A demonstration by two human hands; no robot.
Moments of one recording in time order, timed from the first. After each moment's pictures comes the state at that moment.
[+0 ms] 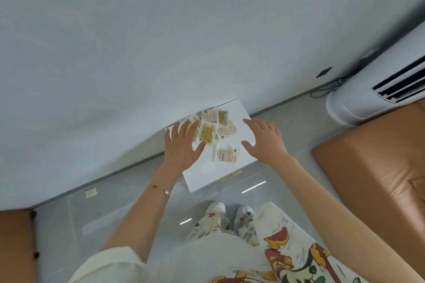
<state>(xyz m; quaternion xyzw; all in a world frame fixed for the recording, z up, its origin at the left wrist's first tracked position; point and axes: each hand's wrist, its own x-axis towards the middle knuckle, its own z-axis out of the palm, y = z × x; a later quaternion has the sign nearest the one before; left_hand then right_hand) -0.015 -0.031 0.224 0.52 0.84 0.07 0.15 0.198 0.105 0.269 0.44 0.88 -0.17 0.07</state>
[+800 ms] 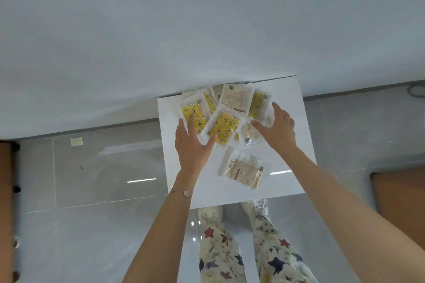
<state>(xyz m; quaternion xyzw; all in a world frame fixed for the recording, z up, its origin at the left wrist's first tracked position) -0.023 0.074 -0.090 0.15 0.93 0.22 0.26 0.093 0.264 -0.082 0.53 0.75 -0.37 0.12</state>
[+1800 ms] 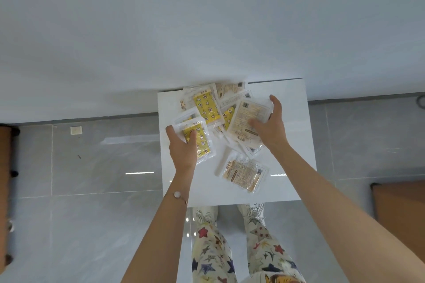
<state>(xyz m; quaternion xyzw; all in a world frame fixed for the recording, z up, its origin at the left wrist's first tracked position) -0.023 0.067 -0.100 -0.09 0.87 0.44 0.21 0.072 0.263 -0.090 0.53 0.62 -0.58 0.01</state>
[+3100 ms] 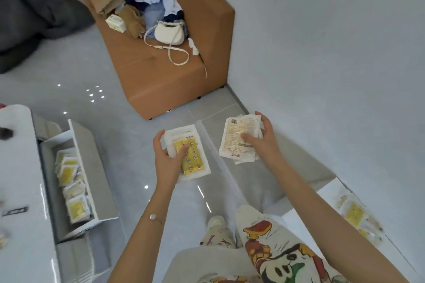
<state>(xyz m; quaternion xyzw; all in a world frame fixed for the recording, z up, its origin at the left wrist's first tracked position) 0.115 -0.500 0.277 -0.41 0.65 0.62 -0.16 -0.038 -0.292 0.288 -0.01 0.72 -0.65 0.26</state>
